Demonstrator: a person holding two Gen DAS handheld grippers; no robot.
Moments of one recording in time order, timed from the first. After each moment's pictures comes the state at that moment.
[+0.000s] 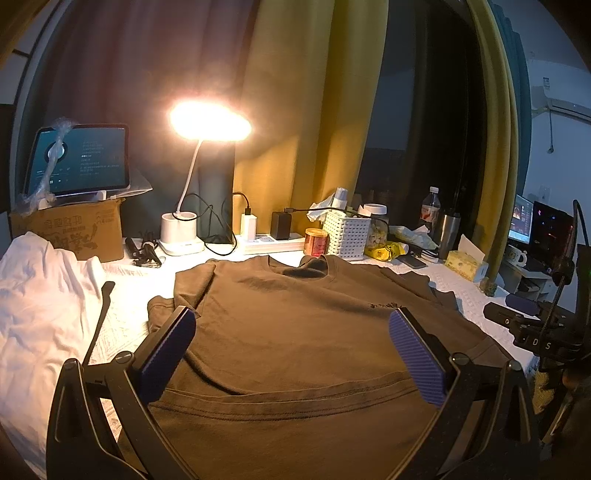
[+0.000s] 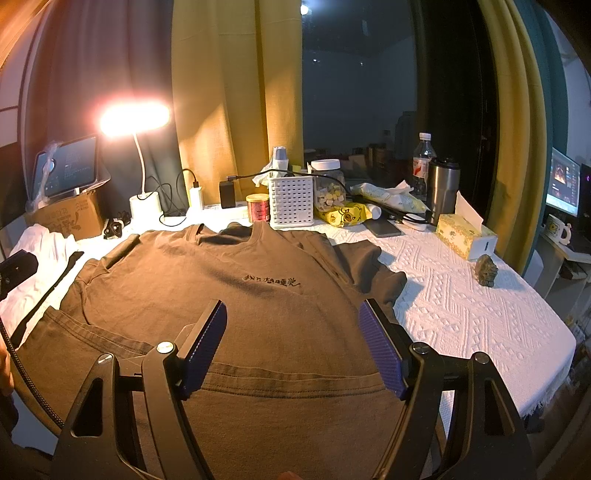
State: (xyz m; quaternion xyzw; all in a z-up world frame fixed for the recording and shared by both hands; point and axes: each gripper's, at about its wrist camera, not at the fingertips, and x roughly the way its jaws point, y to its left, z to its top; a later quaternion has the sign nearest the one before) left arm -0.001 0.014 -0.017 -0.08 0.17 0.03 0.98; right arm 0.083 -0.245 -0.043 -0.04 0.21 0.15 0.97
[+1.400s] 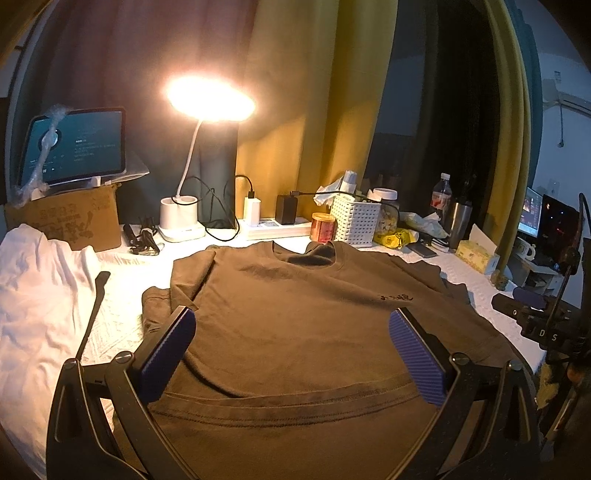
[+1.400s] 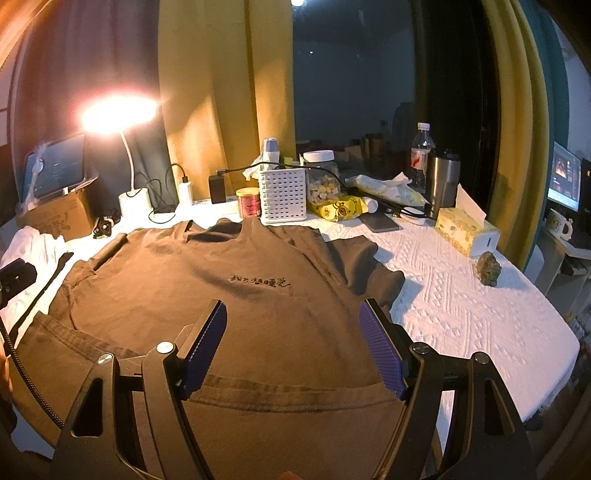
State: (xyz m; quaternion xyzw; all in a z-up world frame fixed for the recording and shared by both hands) left arm 0.028 0.016 -0.024 -0.09 0.21 0.04 0.97; right arm 0.109 -0.251 -0.045 -0.04 0.22 0.14 0.96
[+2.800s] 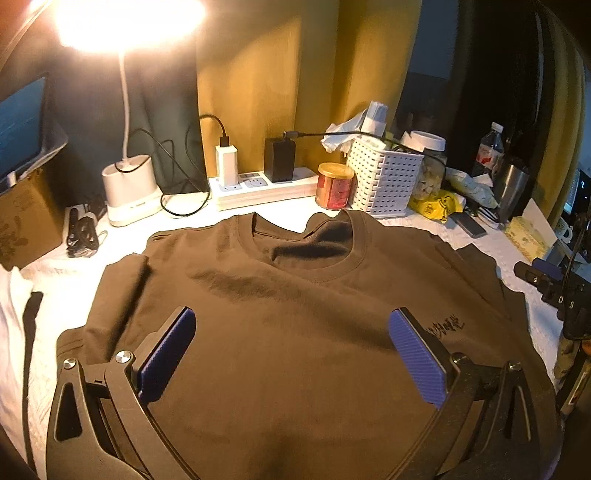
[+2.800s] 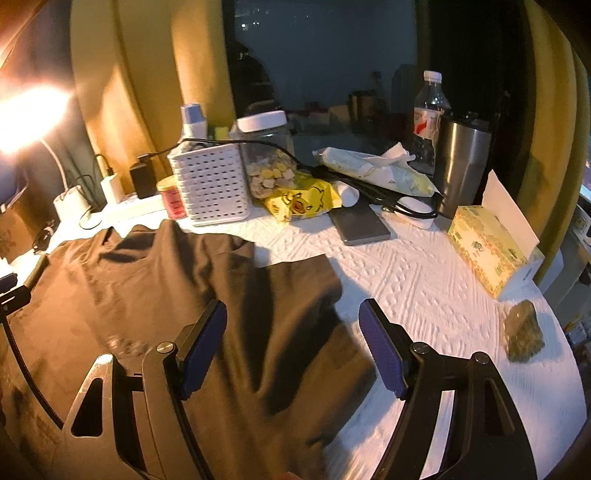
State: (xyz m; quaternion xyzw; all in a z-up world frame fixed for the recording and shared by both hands) left arm 0.212 0.004 -0.049 -0.08 0.35 0.06 0.93; right arm 0.312 -0.294 -0.056 -0.05 0.31 0.13 0.94
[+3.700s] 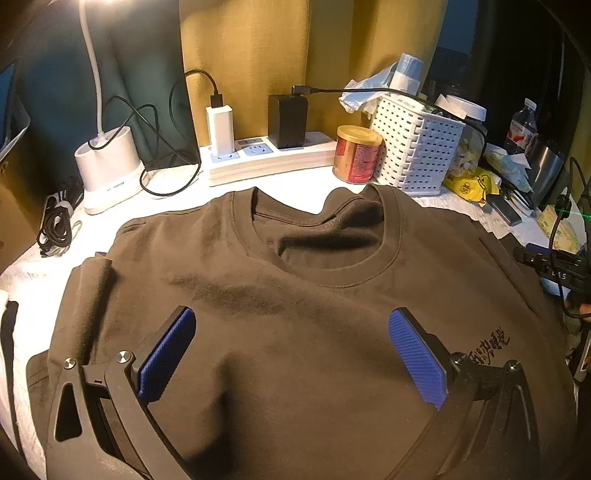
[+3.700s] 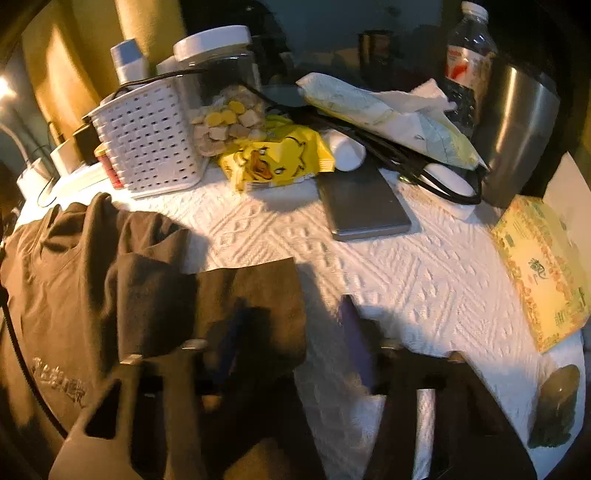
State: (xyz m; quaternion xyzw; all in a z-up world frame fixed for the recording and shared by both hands) left arm 0.266 0.013 -0.080 -0.08 0.40 0.07 0.91; right arm 0.415 -0.296 -0.101 -0.09 0.40 0.14 0.90
